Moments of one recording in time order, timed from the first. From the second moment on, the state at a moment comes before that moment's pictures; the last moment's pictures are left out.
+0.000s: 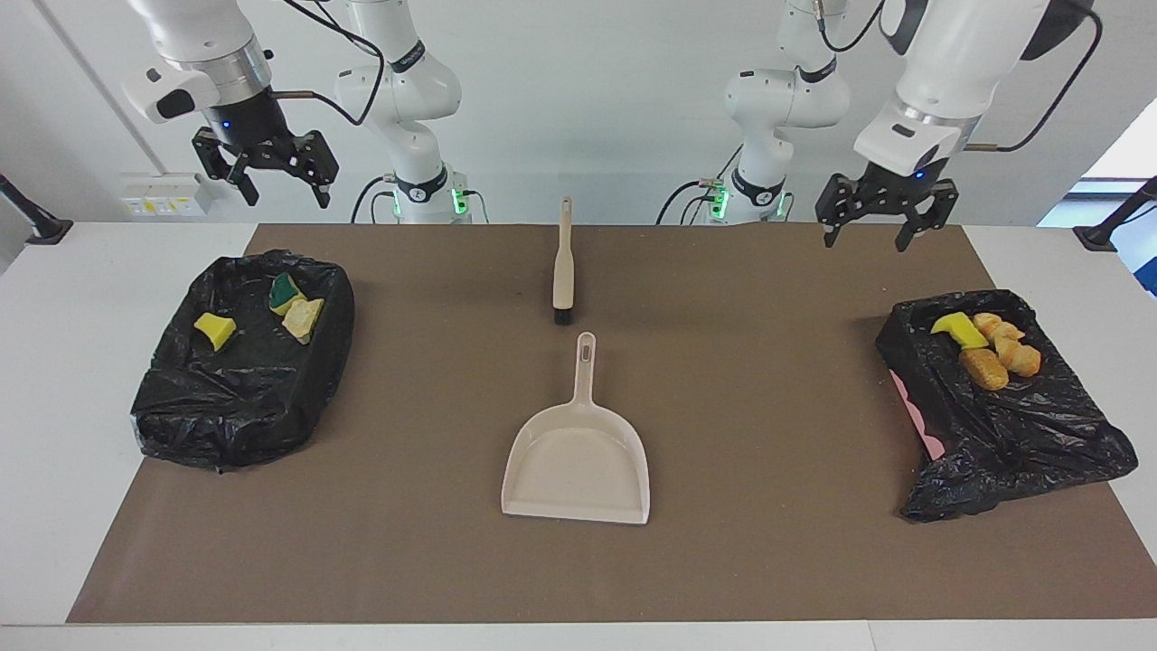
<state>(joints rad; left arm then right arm) -0.07 -0.04 -0.02 -1.43 0.03 1.40 0.12 0.08 -0.11 -0.09 -1.59 -0.03 1.48 0.03</state>
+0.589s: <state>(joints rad) -0.03 -0.04 -0.04 -1.42 0.02 1.37 0.15 0.08 -0.11 -0.09 -1.59 -0.03 1.48 0.03</state>
